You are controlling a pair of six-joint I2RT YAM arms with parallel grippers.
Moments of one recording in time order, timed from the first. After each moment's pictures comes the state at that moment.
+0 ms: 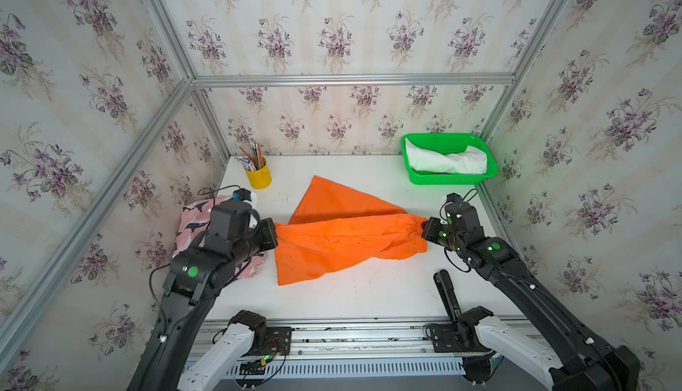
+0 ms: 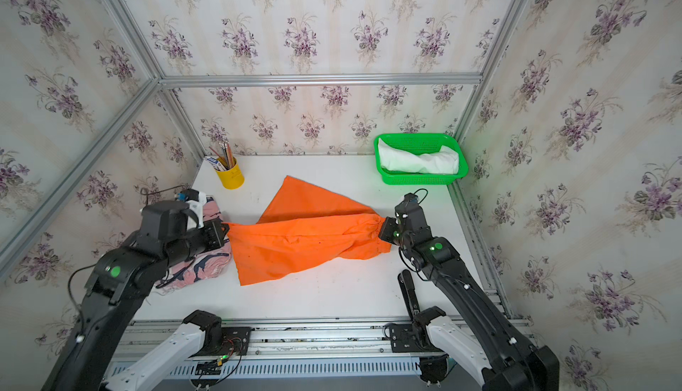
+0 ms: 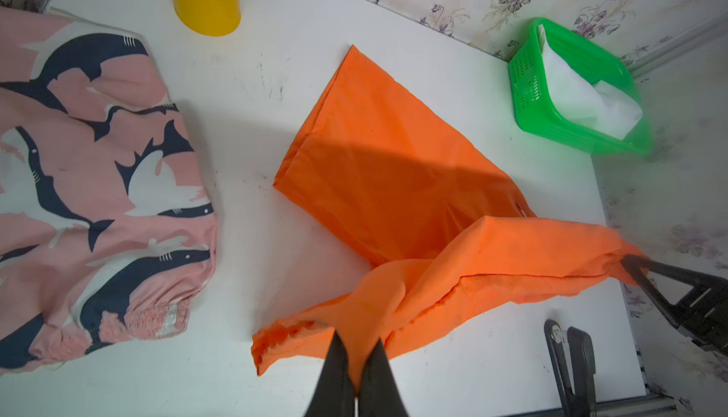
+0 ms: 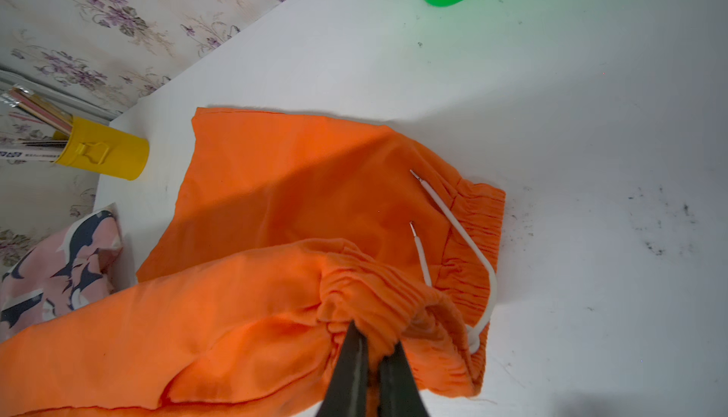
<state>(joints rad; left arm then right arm) -0.28 0.95 1.27 -1.07 -0.02 -0.51 0.39 1.03 0.78 -0.53 0.07 0.67</state>
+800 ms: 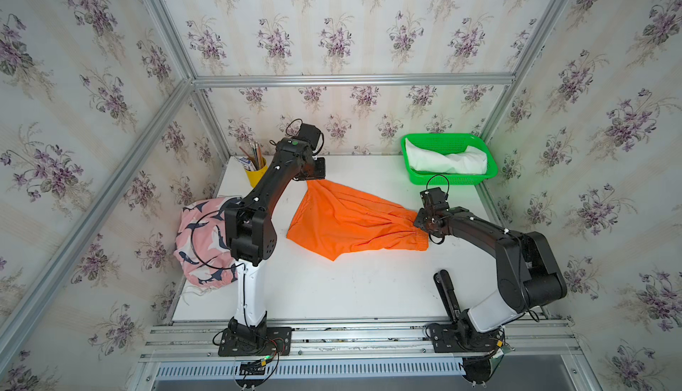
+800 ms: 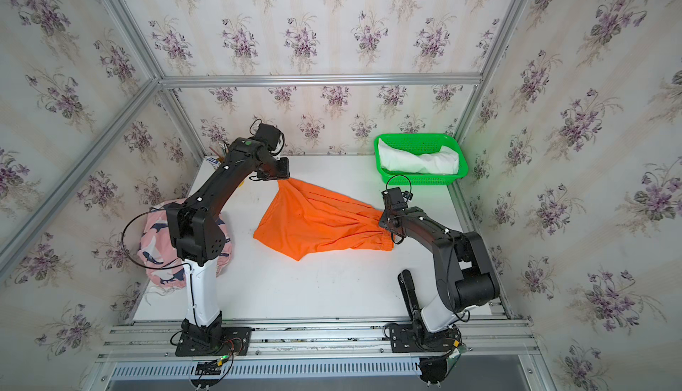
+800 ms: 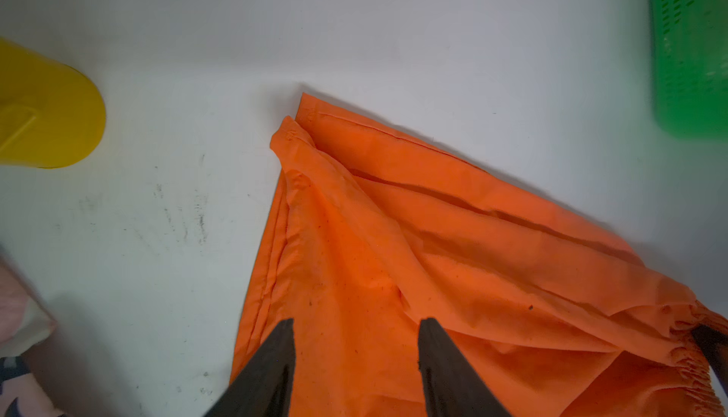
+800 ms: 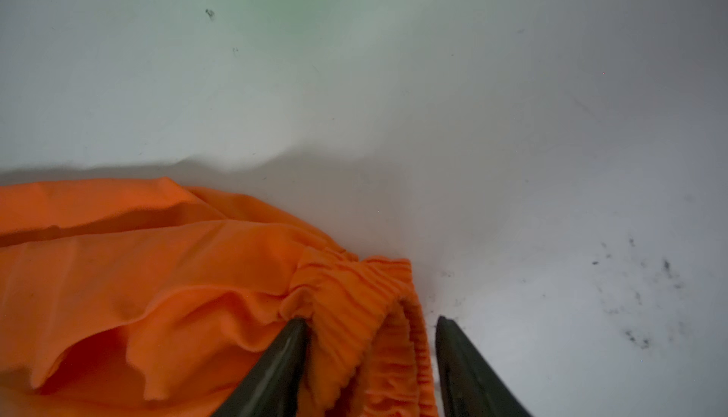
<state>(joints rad) -0.32 2.03 2.06 -1.11 -0.04 -0.32 0.27 1.57 0.92 -0.44 0.23 0.67</state>
